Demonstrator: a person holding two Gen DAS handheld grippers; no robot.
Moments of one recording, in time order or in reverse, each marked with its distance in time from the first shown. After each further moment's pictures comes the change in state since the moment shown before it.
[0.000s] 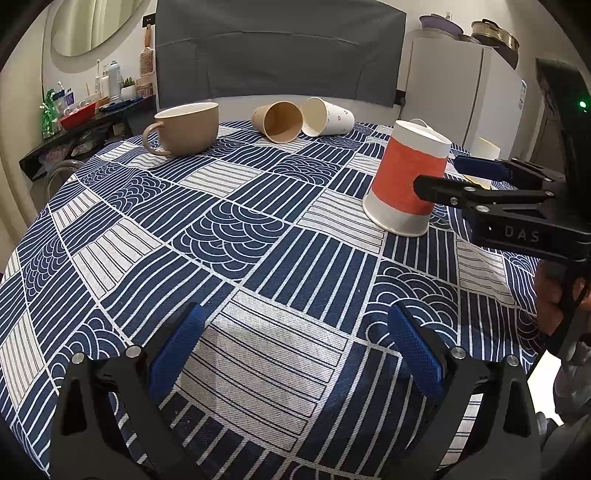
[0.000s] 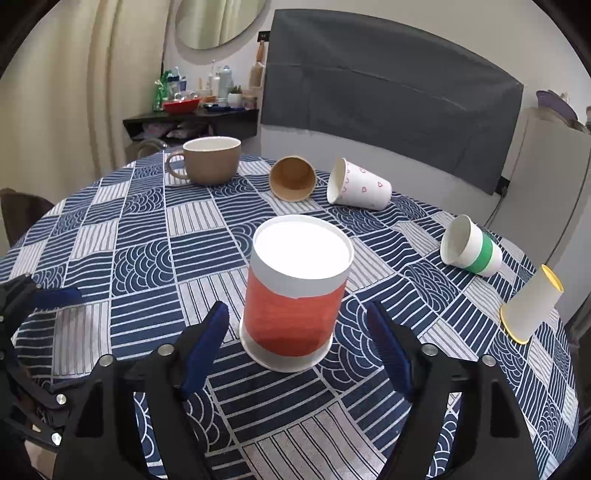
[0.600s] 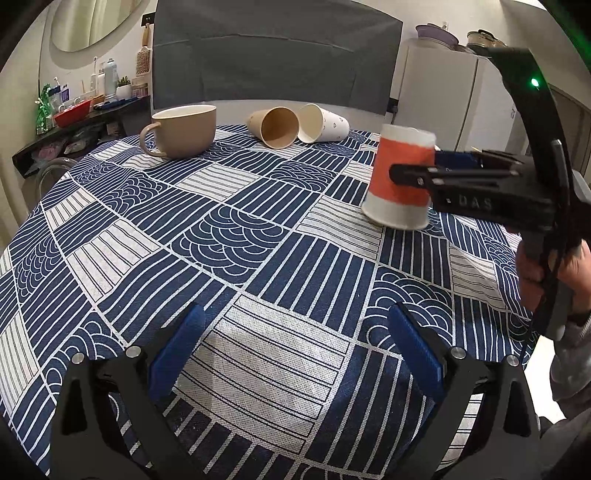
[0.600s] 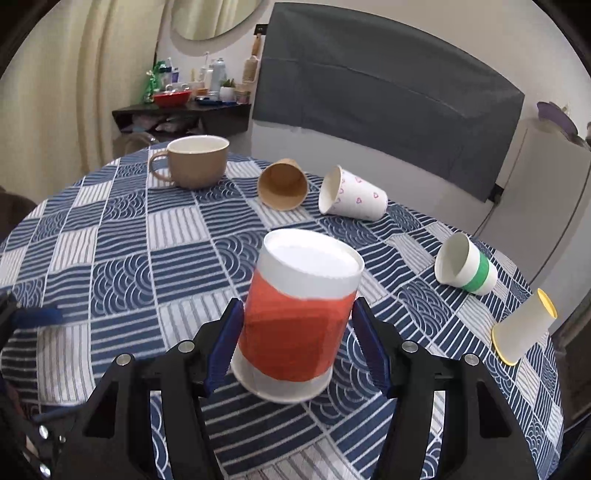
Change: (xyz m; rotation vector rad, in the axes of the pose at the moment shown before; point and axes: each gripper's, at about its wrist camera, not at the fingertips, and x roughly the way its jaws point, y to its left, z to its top) left arm -0.001 0.011 0.000 -0.013 -0.019 -0.056; right arm 0.023 0.007 0.019 -0.038 0.055 -0.034
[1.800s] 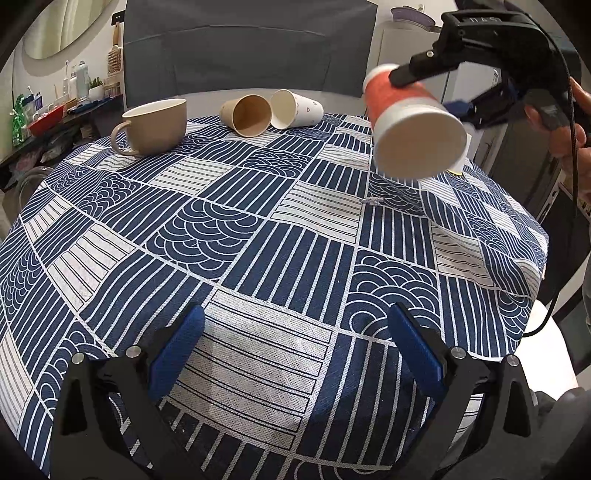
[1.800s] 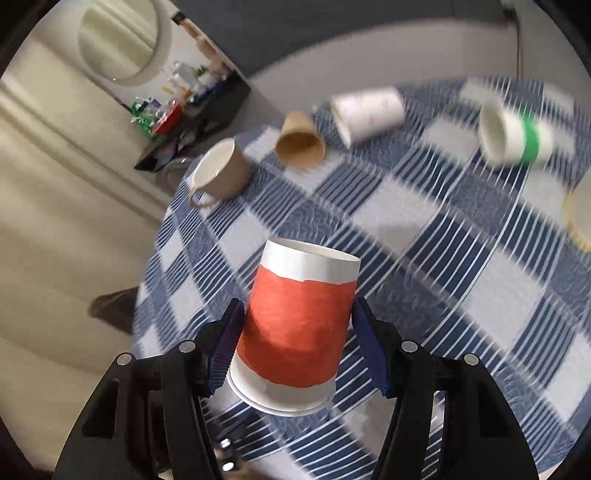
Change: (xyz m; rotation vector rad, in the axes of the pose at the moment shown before) left arm 0.005 -0.007 0.000 0.076 0.052 -0.063; right arm -0.008 -0.078 0.057 0.472 0.269 0.357
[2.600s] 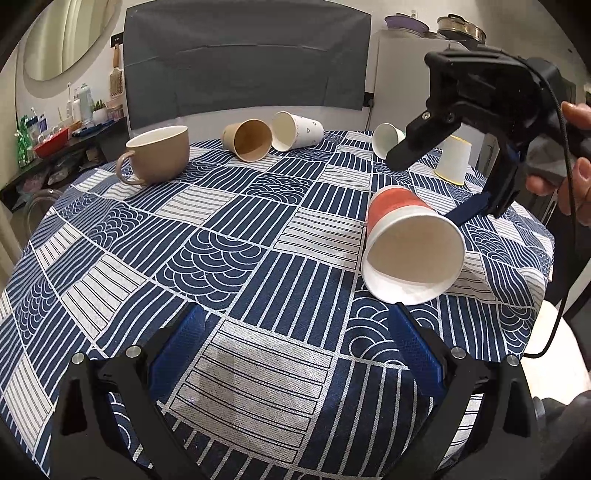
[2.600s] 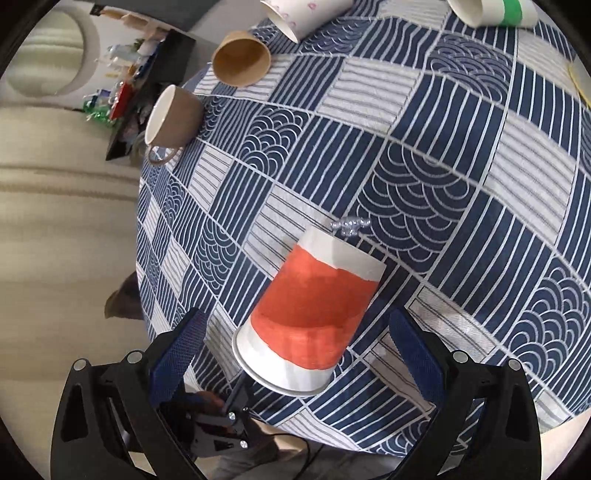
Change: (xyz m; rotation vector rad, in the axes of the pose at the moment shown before) left arm -0.008 -0.004 0.012 0.028 -0.059 0.024; right arm 0.062 -0.030 -0.042 0.362 0.412 0.122
